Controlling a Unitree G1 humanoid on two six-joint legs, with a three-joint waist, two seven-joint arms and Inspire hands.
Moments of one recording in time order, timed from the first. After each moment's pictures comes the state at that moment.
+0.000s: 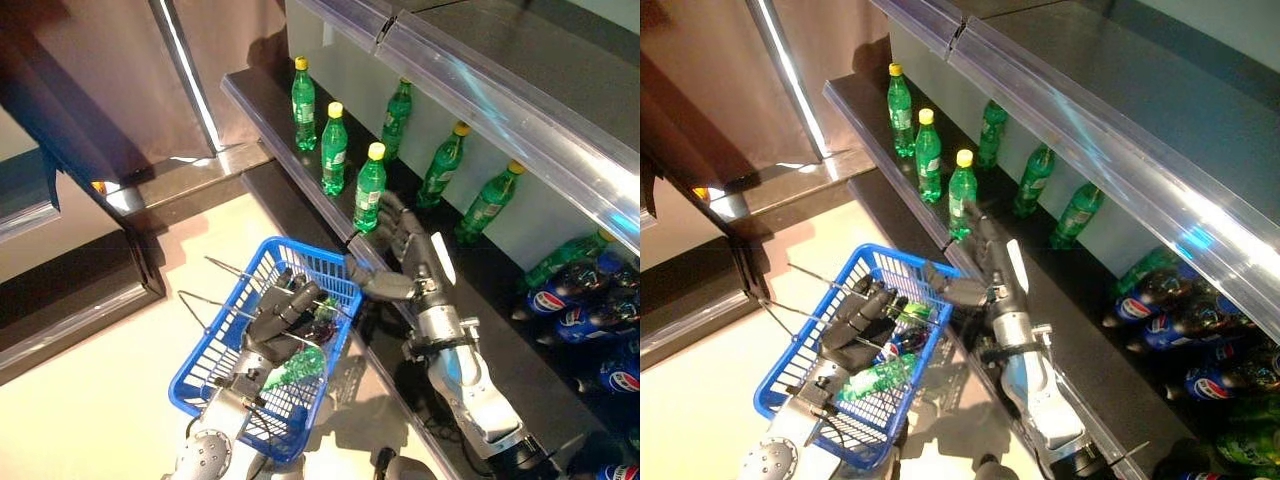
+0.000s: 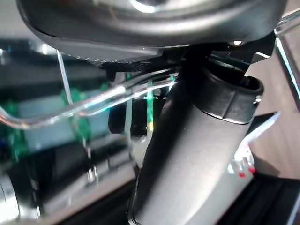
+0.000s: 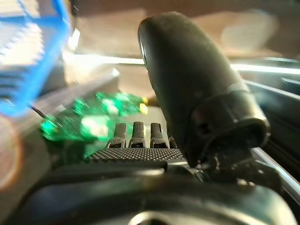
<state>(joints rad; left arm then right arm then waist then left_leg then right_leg) 0.16 0.36 -0.28 -0.10 -1.39 -0.03 -0.27 -0.10 -0.34 0.31 -0.16 0.19 -0.19 -0.30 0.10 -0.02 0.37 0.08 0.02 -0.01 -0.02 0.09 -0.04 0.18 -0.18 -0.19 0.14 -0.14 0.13</state>
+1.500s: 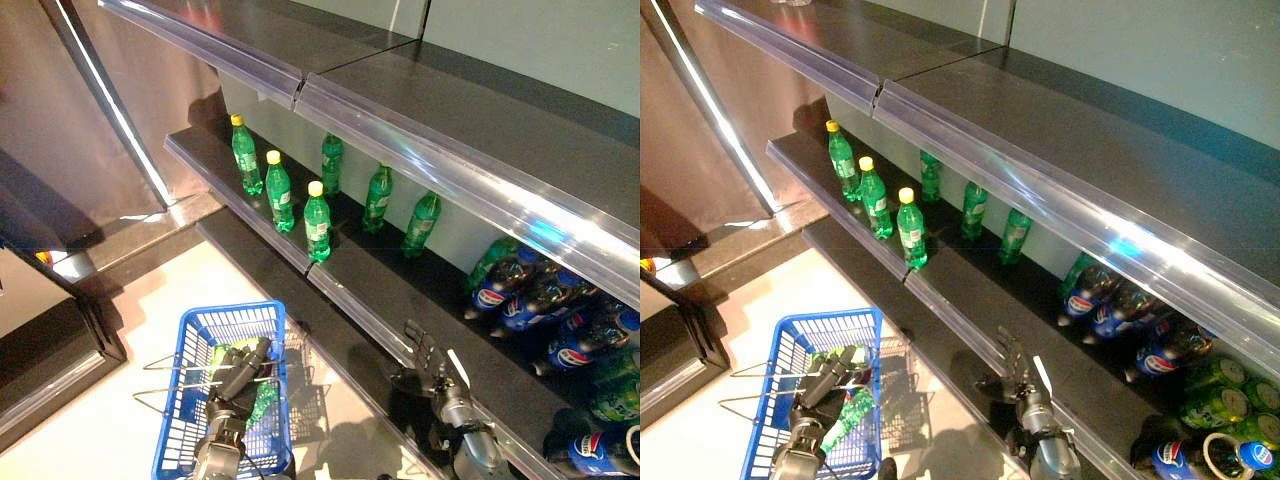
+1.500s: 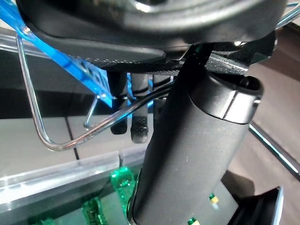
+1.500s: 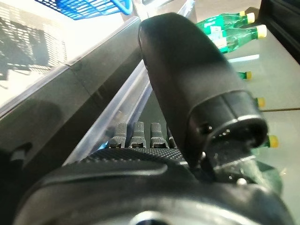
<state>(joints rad) 0.16 0.13 -0.06 0.54 -1.19 -0.27 -0.21 0.21 -0.27 0.25 0.33 0.36 -0.26 -0.06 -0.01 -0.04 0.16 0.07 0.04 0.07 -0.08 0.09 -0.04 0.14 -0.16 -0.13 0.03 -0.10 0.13</state>
